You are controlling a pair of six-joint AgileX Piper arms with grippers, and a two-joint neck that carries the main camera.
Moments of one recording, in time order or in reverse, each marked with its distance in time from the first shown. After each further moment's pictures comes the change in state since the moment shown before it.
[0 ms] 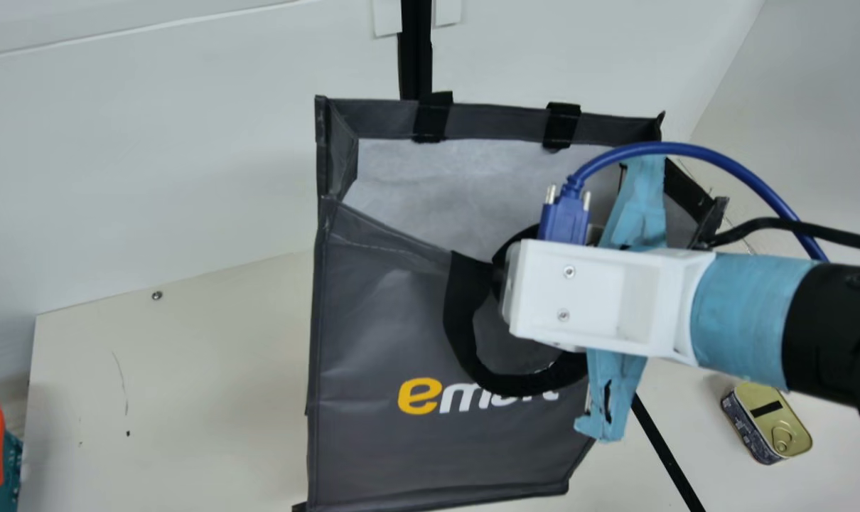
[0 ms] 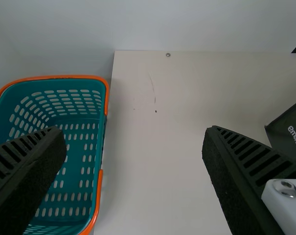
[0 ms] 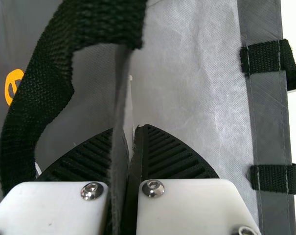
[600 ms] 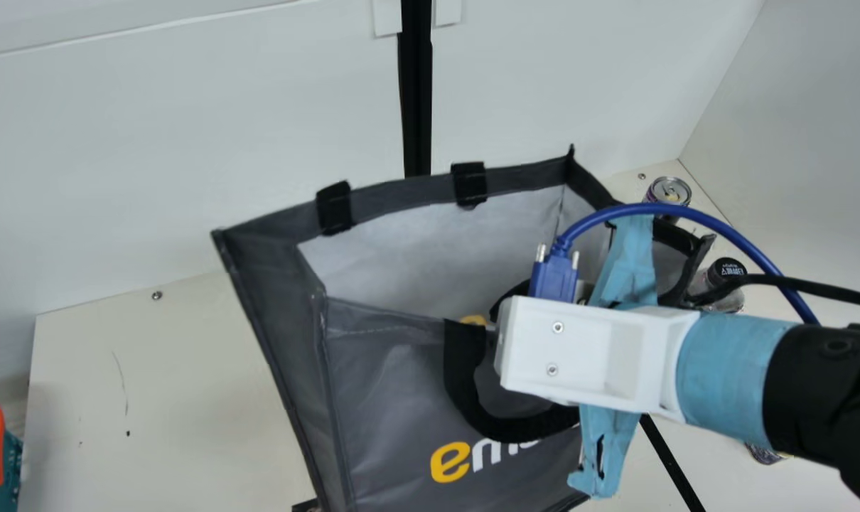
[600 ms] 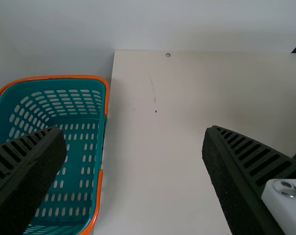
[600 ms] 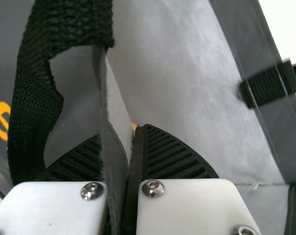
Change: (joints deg) left arm 0.0 0.0 0.0 0.0 0.0 0.0; right arm 6.5 -3.5 6.7 -4.3 0.0 9.0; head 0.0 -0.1
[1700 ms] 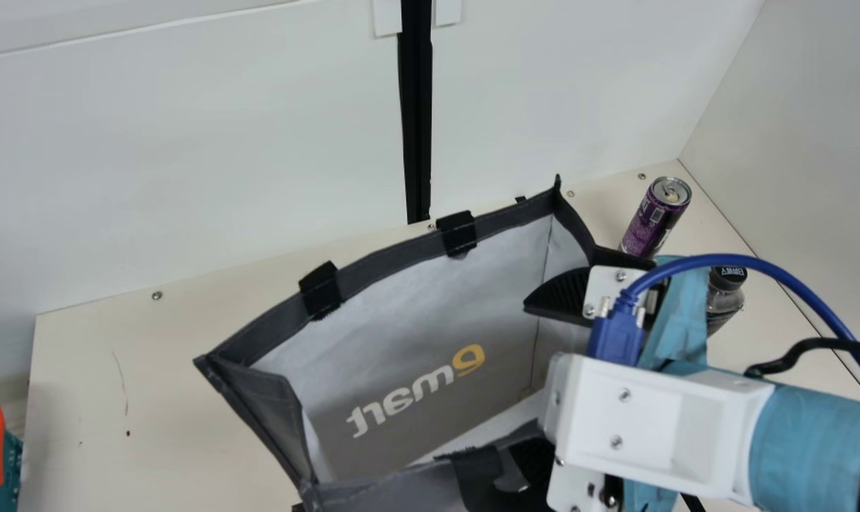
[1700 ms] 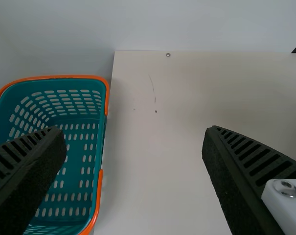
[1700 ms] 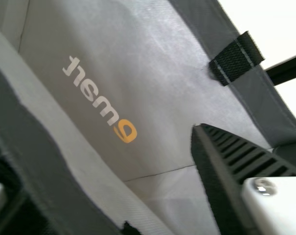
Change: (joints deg) left arm 0.0 0.0 0.0 0.0 0.0 0.0; right arm 6.1 -7.8 3.6 -4.1 0.1 8.5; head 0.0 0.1
